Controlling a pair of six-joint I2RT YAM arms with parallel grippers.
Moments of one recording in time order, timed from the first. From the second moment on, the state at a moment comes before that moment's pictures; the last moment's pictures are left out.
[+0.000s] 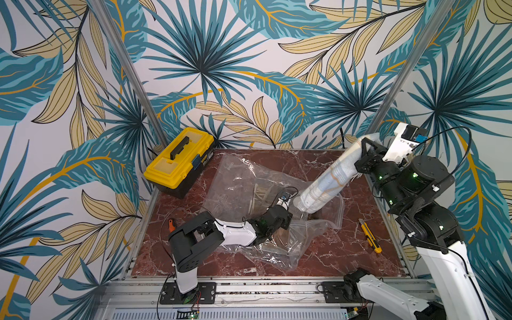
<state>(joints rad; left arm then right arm) -1.01 1.83 0.94 0.41 -0.28 -0.32 0.38 0.97 1.54 -0.53 0.39 0.28</state>
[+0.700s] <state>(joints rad) -0.91 2.13 1.45 -0.13 0.03 -0.53 0.38 0.98 1.60 -0.54 0.52 0.08</state>
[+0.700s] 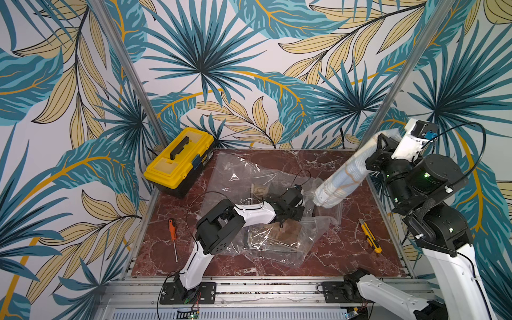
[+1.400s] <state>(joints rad) -0.79 2.05 1.46 -0.57 -0.24 -0.65 0.38 0.97 1.59 -0.55 0.52 0.07</state>
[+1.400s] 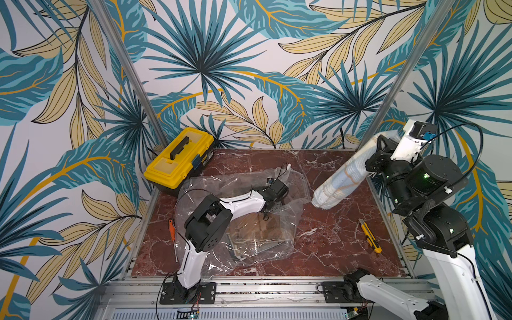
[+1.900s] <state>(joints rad) -0.79 2.08 1.54 -0.76 -0.33 -0.52 0.38 1.00 1.54 -0.52 0.50 0.07</state>
